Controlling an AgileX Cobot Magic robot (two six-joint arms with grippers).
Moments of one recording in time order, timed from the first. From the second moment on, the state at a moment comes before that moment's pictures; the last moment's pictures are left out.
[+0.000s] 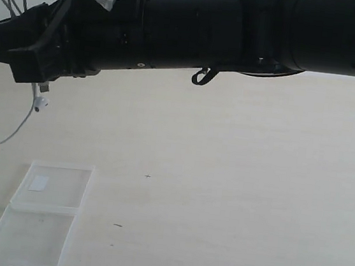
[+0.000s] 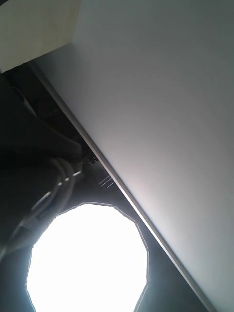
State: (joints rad) left arm -0.08 0.92 -0.76 1.02 -0.68 -2.12; right arm 0.75 1.74 -1.29 1.73 0.79 -1.72
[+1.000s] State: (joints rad) left arm -0.08 0.93 -0.75 1.07 -0.67 -2.12; right arm 0.75 1.72 -1.29 1.53 0.74 -1.58
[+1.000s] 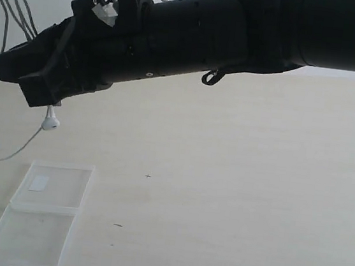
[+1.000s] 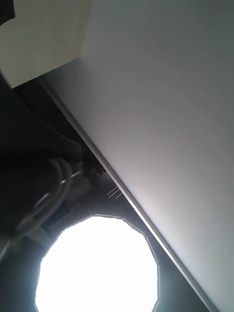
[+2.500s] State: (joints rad) left arm -0.08 0.93 -0.75 1.10 -0.62 -2.12; right arm 0.77 1.72 -1.29 1.65 0.79 -1.54
